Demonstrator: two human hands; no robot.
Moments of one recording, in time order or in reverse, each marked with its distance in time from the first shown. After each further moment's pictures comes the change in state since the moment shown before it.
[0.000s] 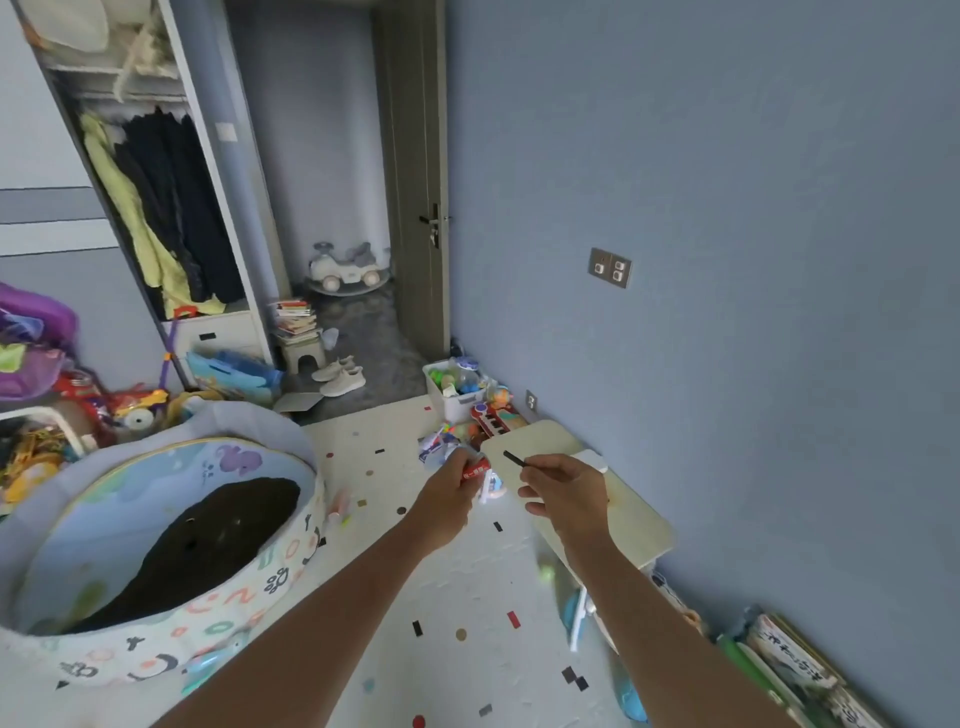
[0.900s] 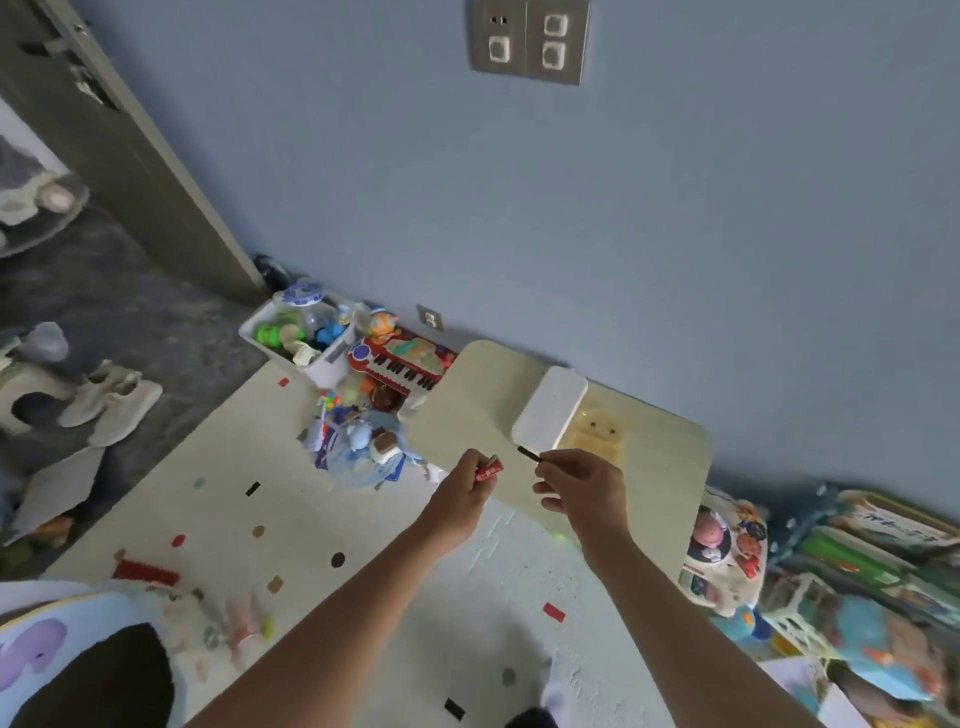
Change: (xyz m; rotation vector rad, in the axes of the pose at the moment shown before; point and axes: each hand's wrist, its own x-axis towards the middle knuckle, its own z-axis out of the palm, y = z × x) left_hand 0.577 -0.233 0.147 0.095 -0.687 0.026; right_hand 0.507 0.203 0.102 0.083 0.511 0.367
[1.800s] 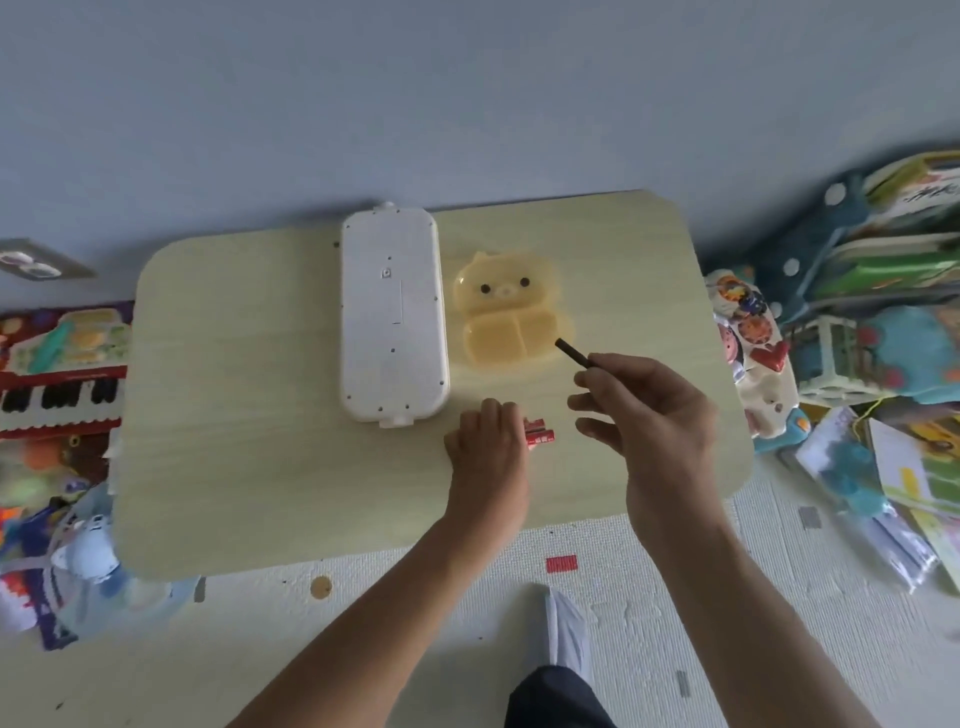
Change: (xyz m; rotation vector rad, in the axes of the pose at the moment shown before) left_hand 0.301 -0.210 0.266 0.804 -0.157 0.632; right_hand 0.254 0.230 -0.024 0.429 0.654 -0.020
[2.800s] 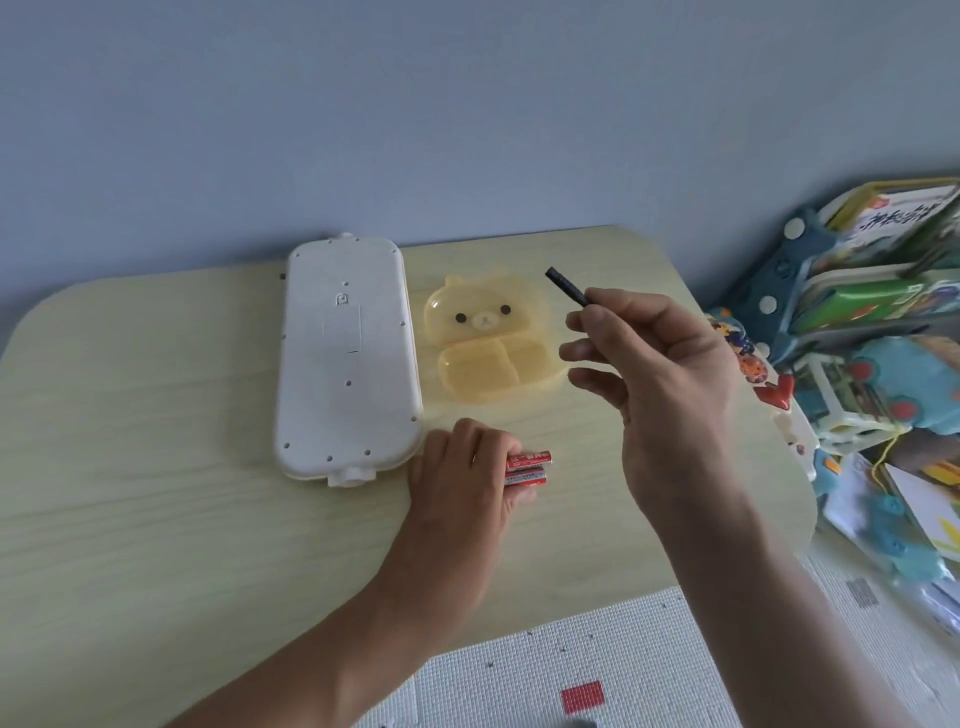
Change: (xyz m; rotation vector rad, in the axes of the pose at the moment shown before) left_hand 0.019 -0.045 0.029 -0.180 0.267 0.325; right_hand 0.048 0.041 0.018 0.131 -0.080 -0.405
